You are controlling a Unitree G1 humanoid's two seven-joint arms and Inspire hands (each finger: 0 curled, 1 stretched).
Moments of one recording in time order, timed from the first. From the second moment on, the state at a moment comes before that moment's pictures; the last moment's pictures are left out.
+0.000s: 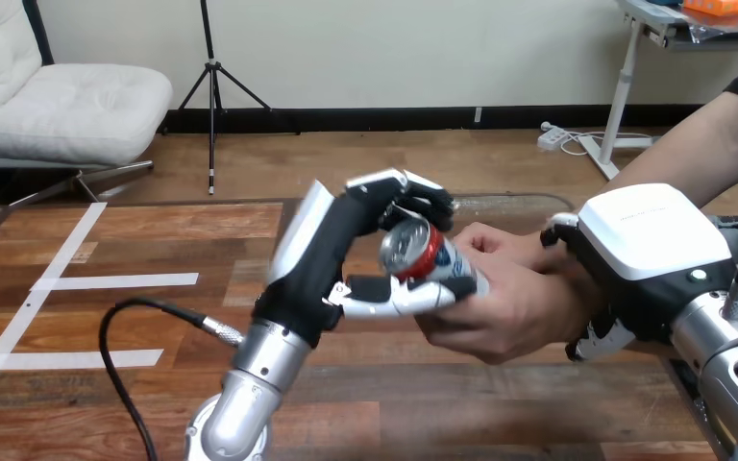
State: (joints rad) left arm -0.21 0.07 -0.16 0.34 0.30 -0.60 -0.05; right arm -0.06 -0.66 0.16 -0.32 -1.06 0.13 0.36
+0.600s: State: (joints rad) left arm -0.22 0.10 -0.20 0.35 0.34 -0.60 -0.05; right arm -0.06 -0.66 0.16 -0.32 -1.07 0.13 0.36
